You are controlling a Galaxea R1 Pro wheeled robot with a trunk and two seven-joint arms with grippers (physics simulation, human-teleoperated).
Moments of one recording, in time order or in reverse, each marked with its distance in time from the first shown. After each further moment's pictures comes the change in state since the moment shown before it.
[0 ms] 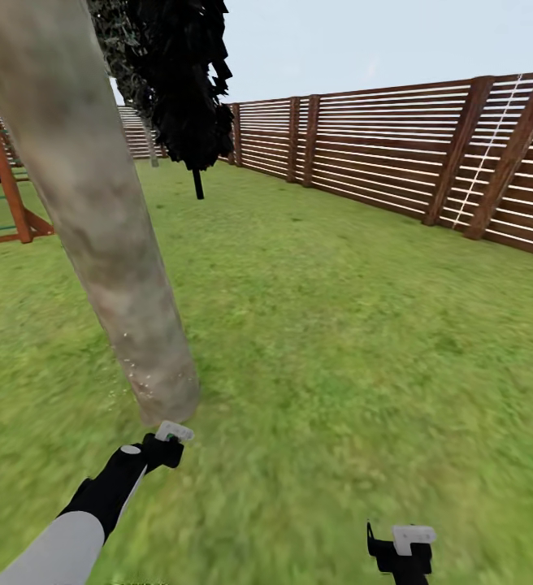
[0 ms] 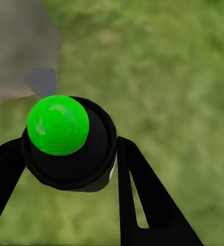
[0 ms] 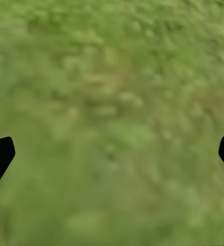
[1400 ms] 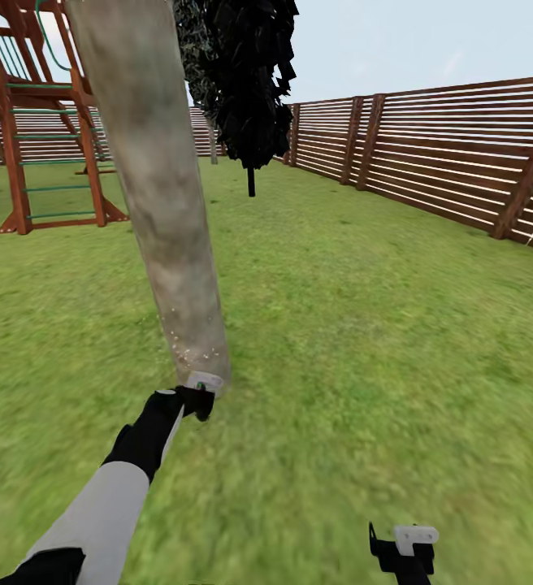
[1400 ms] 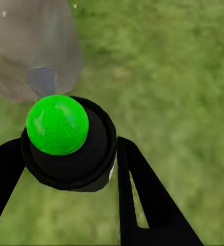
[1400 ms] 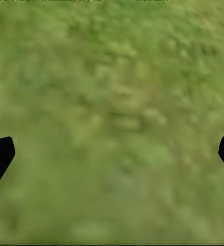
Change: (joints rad) left arm -0.137 -0.160 0.021 -0.173 0.003 0.264 0.042; right arm 0.000 -0.007 0.000 0.001 0.000 0.001 0.000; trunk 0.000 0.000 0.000
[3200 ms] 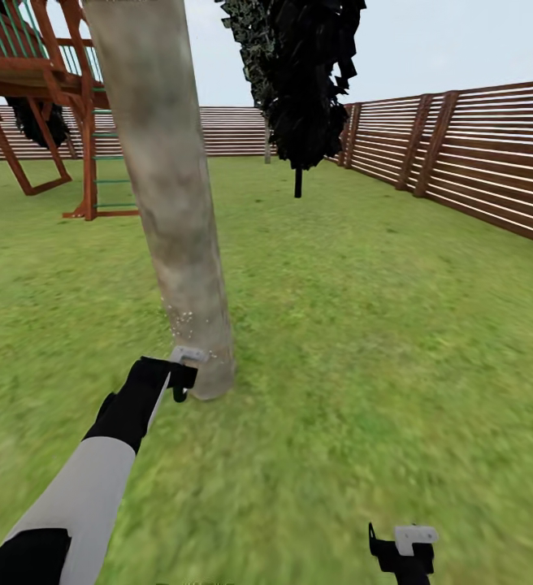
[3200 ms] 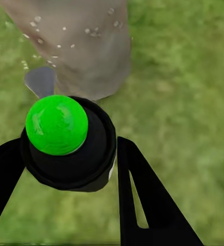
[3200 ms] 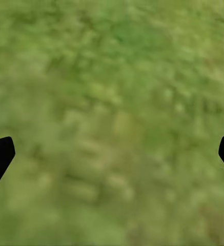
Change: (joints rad) left arm -0.074 0.069 -0.071 -0.146 -0.005 0.260 0.007; right arm 0.000 0.000 0.001 0.000 0.000 -0.001 0.001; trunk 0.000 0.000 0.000
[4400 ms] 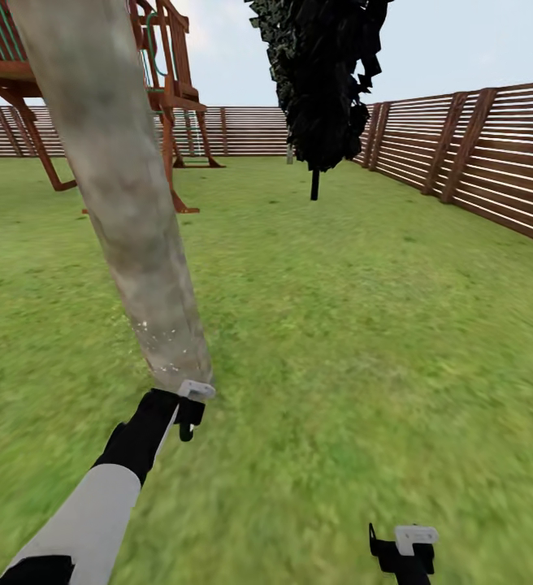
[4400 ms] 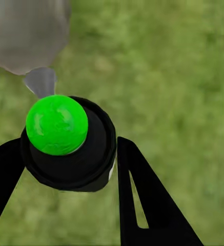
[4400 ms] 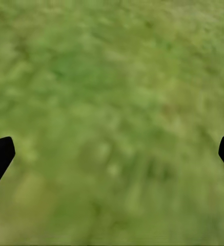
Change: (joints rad) left arm 0.089 -0.026 0.002 0.096 -0.002 -0.031 -0.002; right arm 0.000 -0.001 -0.001 0.000 0.000 0.000 0.000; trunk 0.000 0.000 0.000
